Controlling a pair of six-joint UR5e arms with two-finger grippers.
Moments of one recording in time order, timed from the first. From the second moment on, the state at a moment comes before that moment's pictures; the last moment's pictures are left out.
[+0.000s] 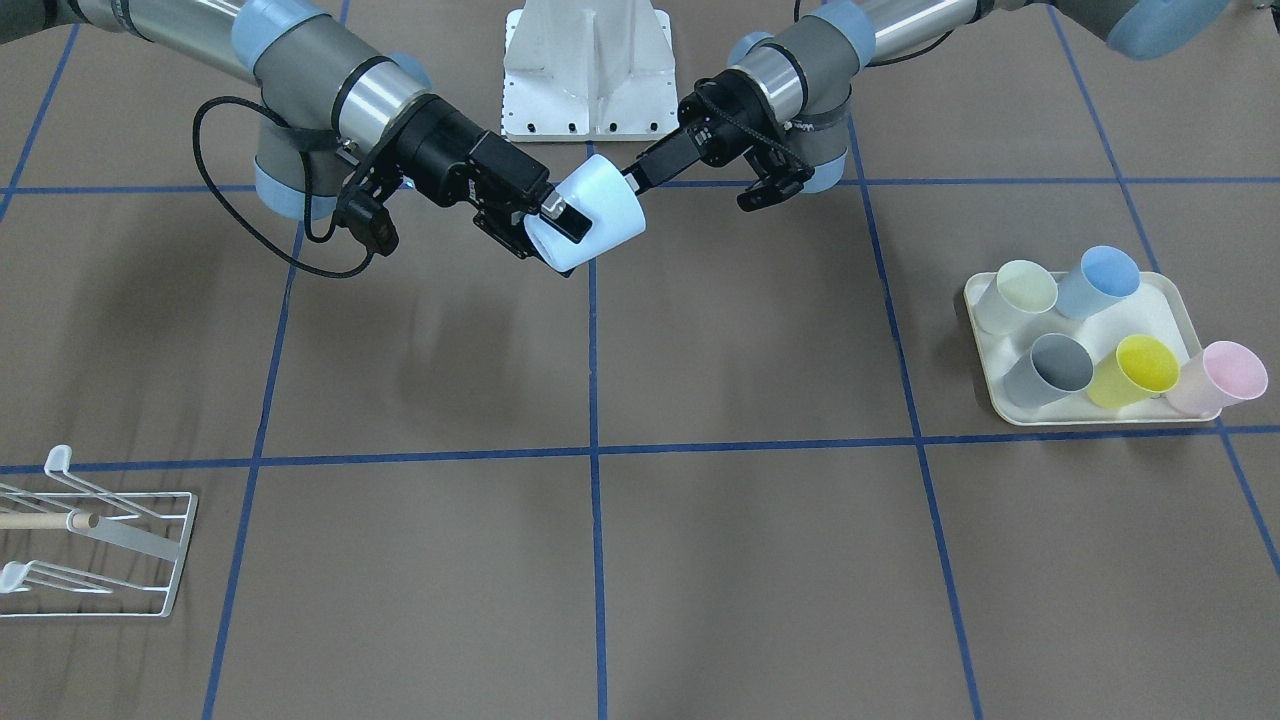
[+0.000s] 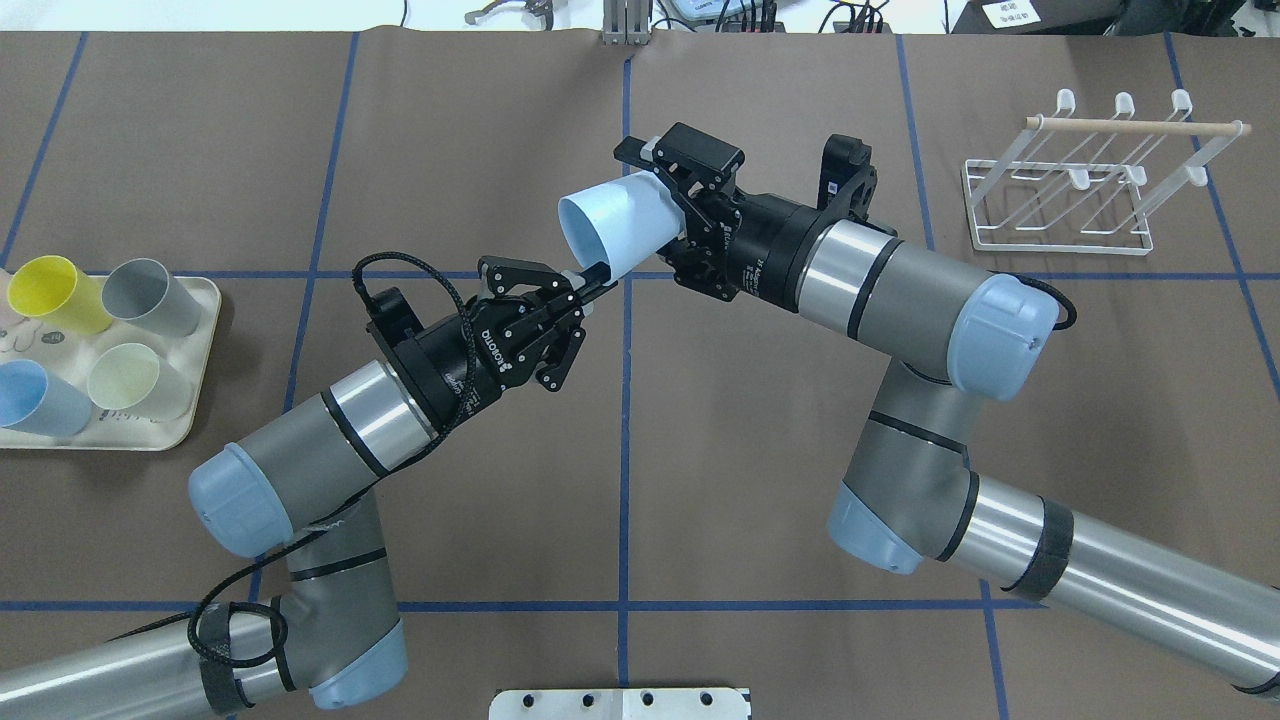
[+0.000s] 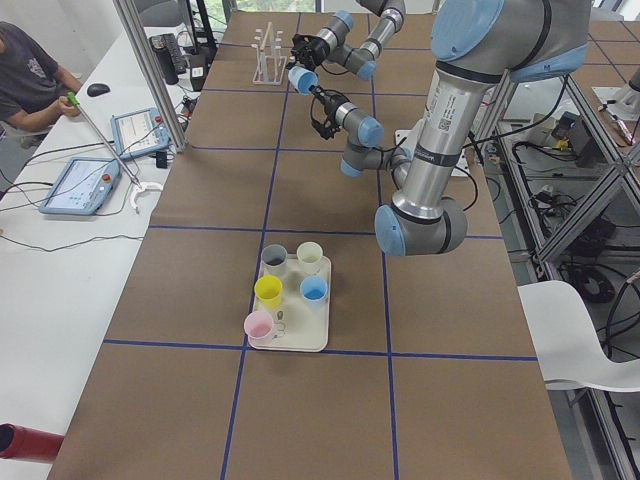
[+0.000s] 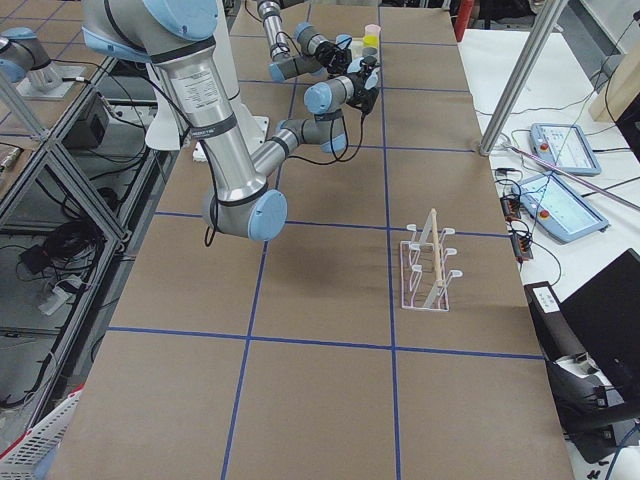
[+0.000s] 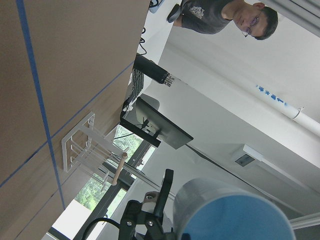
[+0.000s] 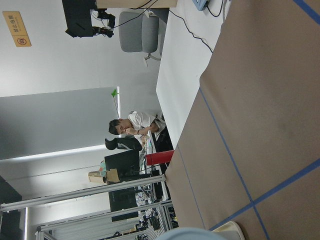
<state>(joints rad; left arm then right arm) -0.36 -2.08 -1.55 -3.26 -1.19 -2.42 0.55 -1.04 1.62 -0.19 1.48 2.10</state>
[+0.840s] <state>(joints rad) -0.36 -2.11 -1.52 -3.25 -1.19 -2.42 0.55 -1.05 1.62 -0.19 1.48 2.10</state>
